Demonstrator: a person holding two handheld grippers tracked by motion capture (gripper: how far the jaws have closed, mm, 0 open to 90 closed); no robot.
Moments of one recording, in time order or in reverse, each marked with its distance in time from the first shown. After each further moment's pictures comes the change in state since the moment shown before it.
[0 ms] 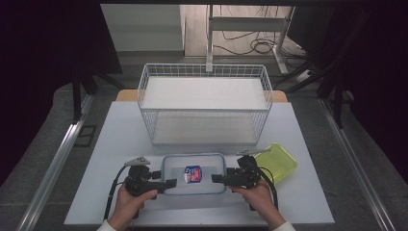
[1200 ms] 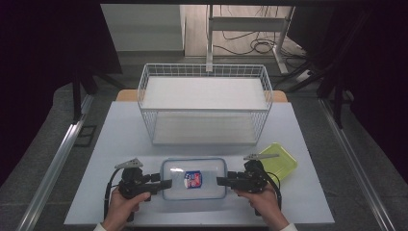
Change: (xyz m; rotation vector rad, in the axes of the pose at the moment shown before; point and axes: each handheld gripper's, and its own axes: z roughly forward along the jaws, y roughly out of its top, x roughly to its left) left arm 0.004 -0.008 -0.016 -0.041 -0.066 -0.005; right arm -0.001 -0.013 -0.016 -0.048 0.049 -0.011
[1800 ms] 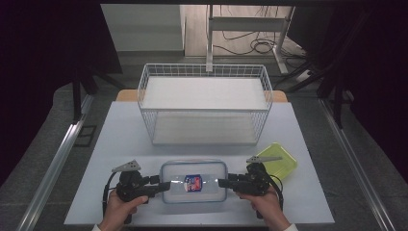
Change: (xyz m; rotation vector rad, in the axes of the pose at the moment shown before) left arm -0.004 -0.005 -0.006 -0.006 -0.009 0.041; right arm 0.001 -0.007 -0.006 -0.019 0.024 -0.008
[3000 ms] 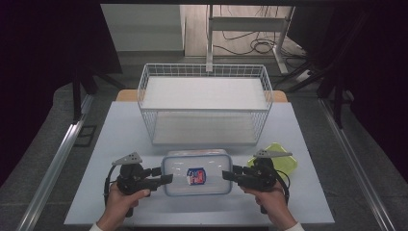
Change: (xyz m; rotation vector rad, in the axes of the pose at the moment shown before) left arm -0.018 0.034 -0.010 -0.042 0.007 0.057; right arm 0.016 0.021 -0.025 -0.095 -0.027 -0.067
